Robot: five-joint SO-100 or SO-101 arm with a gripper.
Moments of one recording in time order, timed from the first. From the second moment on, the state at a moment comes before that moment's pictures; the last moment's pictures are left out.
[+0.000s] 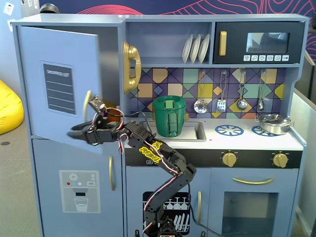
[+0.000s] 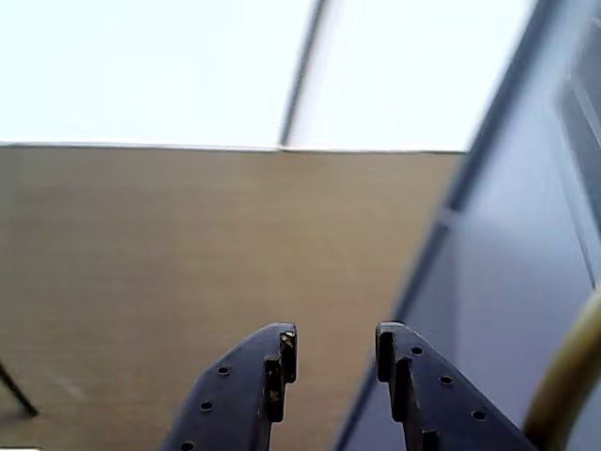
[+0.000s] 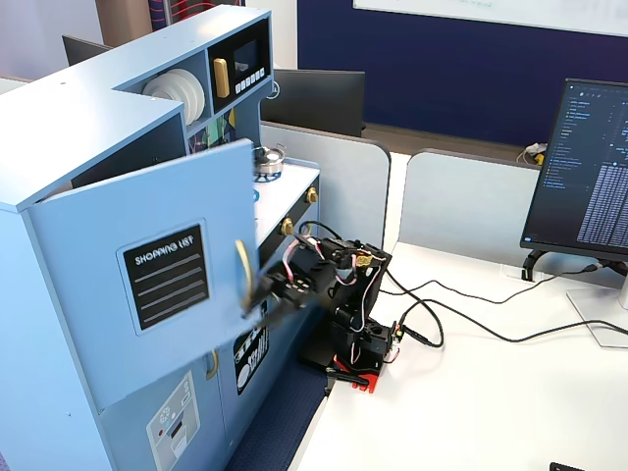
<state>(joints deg) -70.6 131.4 99.4 33.2 -106.7</state>
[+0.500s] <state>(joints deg) -49.5 129.4 99.5 27.6 -104.0</state>
